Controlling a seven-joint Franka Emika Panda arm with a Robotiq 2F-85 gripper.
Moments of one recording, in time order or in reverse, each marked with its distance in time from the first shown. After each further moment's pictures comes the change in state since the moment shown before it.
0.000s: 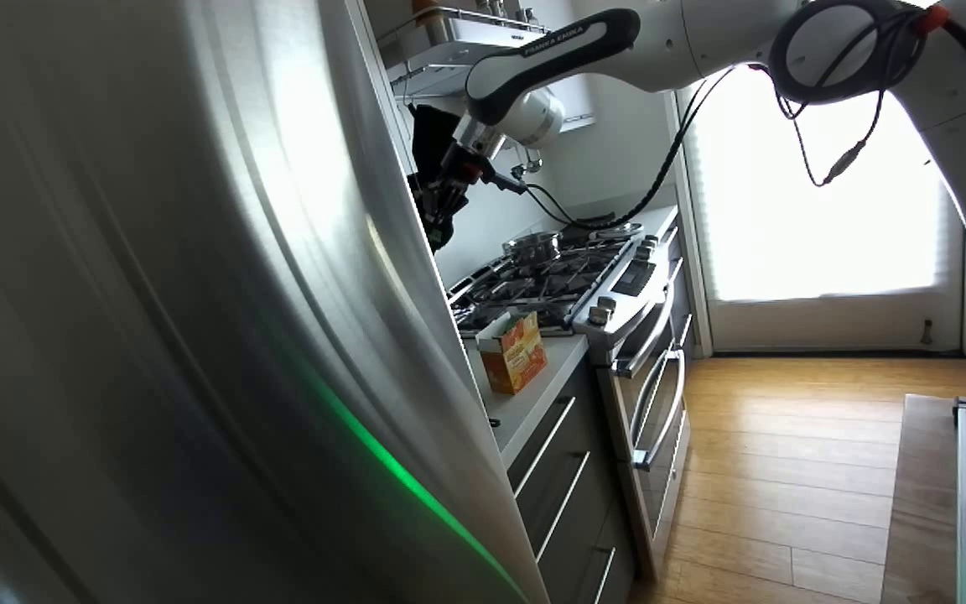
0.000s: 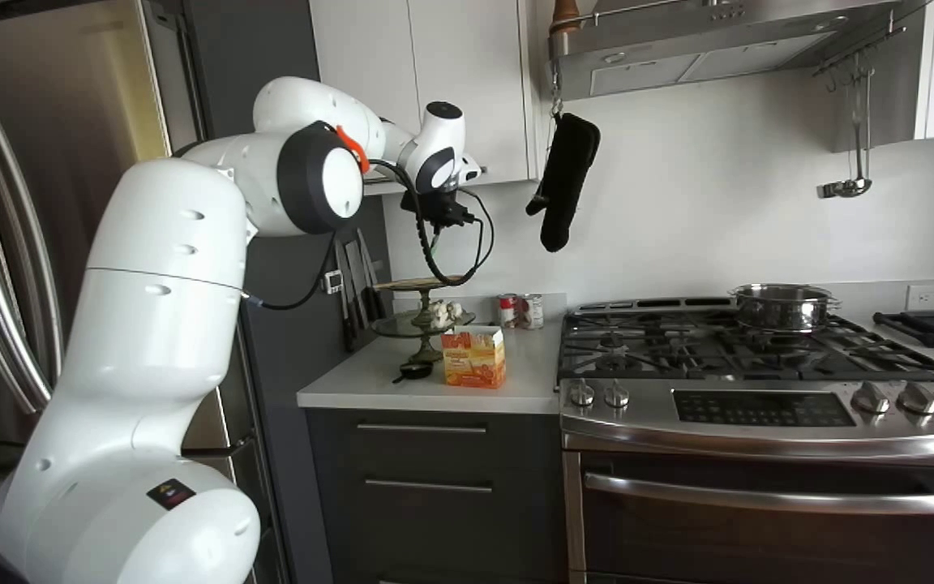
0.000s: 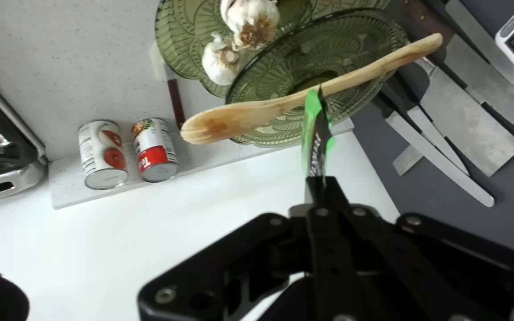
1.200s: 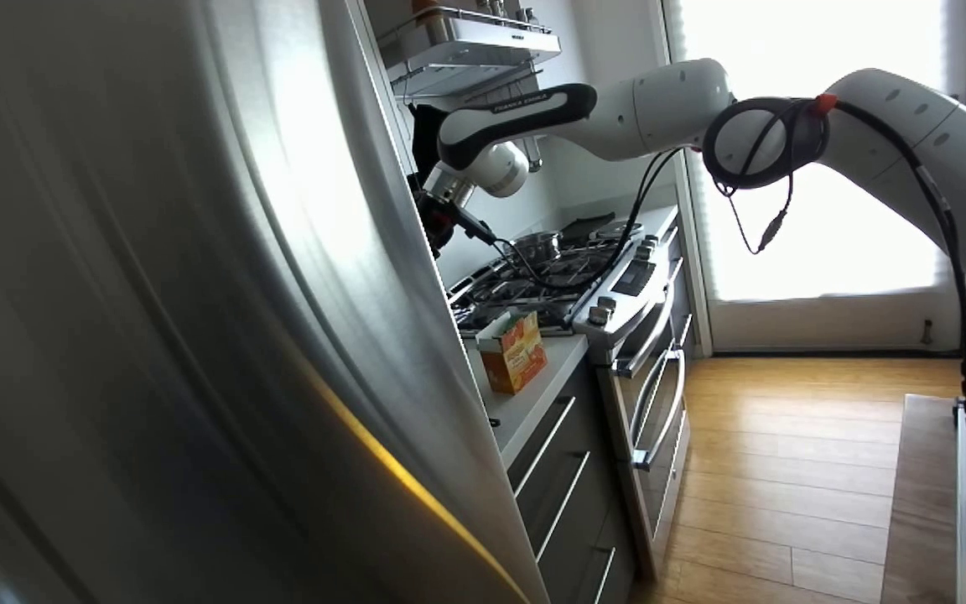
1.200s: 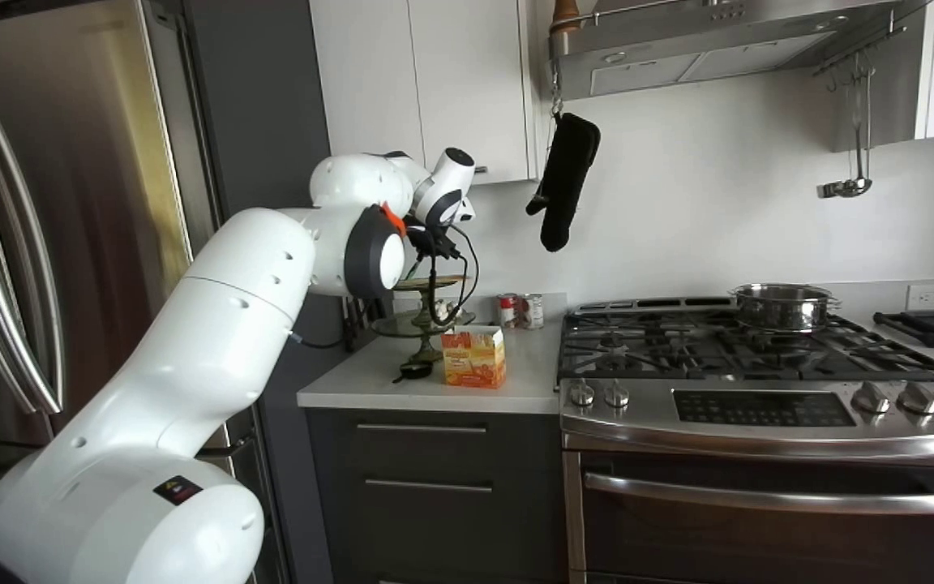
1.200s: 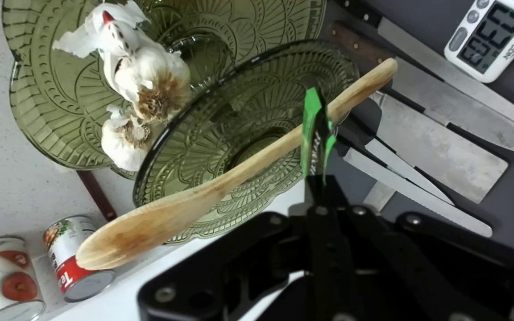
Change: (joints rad) arm 0.043 0.354 0.077 0.388 0.030 -0.180 0.141
